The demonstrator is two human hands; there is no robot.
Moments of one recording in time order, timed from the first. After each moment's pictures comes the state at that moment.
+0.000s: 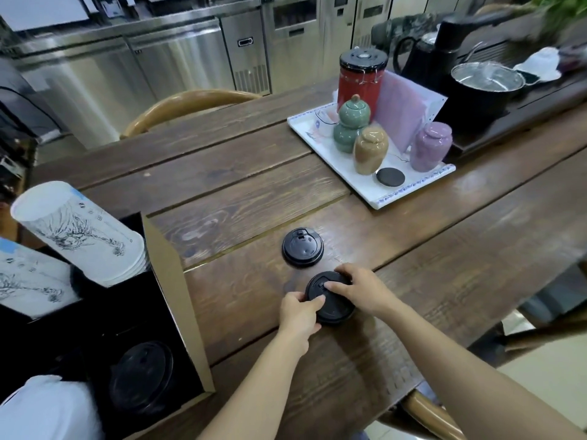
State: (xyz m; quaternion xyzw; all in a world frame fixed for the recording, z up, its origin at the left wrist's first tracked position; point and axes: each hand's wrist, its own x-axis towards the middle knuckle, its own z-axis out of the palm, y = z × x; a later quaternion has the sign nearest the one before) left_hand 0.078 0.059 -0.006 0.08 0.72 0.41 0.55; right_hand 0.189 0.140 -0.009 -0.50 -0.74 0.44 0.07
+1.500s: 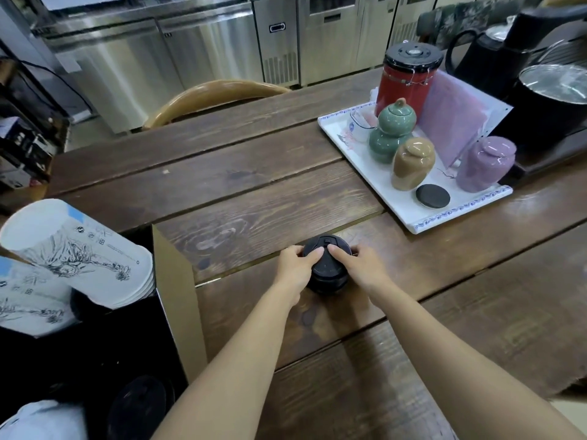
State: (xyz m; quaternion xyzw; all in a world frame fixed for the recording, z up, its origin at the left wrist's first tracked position) left_hand -0.001 0.160 -0.004 0.19 0.74 0.45 0.47; right_hand 0.114 0.217 -0.019 -0.56 -0.58 0.56 0.18
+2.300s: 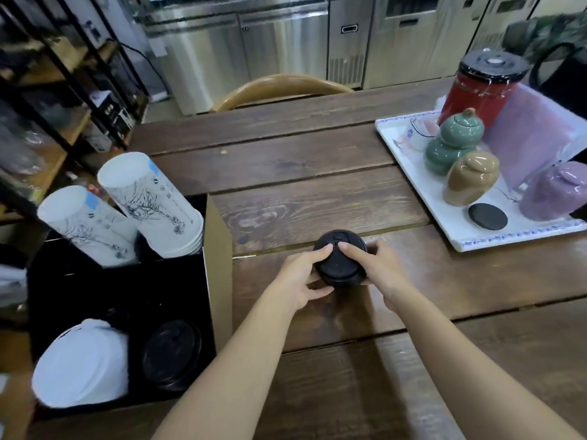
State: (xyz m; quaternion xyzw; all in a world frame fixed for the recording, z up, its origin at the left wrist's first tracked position) left_hand -0.015 0.110 0.021 -0.03 0.62 0.53 0.57; right_hand 0.097 0.199 0.002 -0.50 -0.57 0.63 0.16
